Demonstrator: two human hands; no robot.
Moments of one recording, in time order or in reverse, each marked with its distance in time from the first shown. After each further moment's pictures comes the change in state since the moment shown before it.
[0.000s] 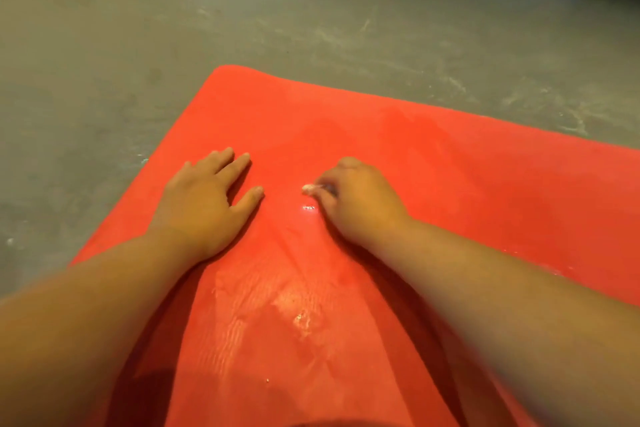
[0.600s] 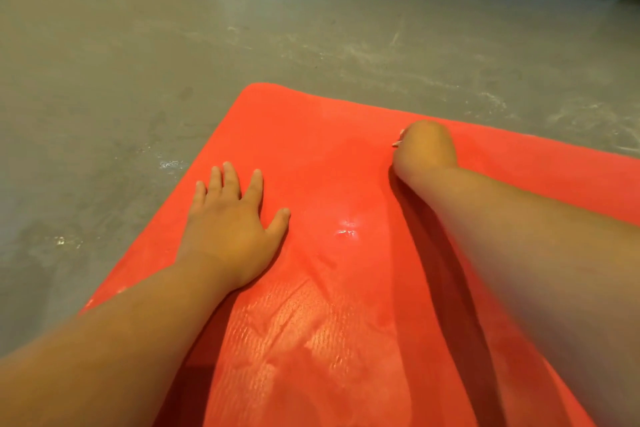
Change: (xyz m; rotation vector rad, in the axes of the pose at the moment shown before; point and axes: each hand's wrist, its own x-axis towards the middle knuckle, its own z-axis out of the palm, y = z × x) left_hand 0.006 0.003 0.000 0.180 -0.110 -0.161; right_hand 0.096 0.065 -0.004 -0.261 0.029 0.460
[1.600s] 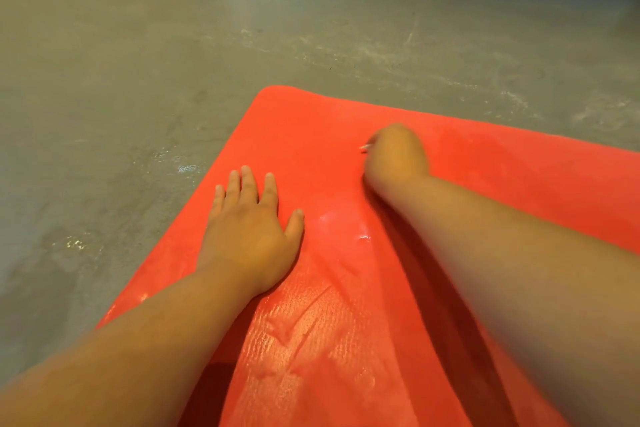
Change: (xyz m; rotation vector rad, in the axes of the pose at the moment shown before) left_hand 0.000 0.001 0.000 -0.035 0.018 -0.015; right_hand -0.014 -0.055 0.012 0.170 0.005 -0.136
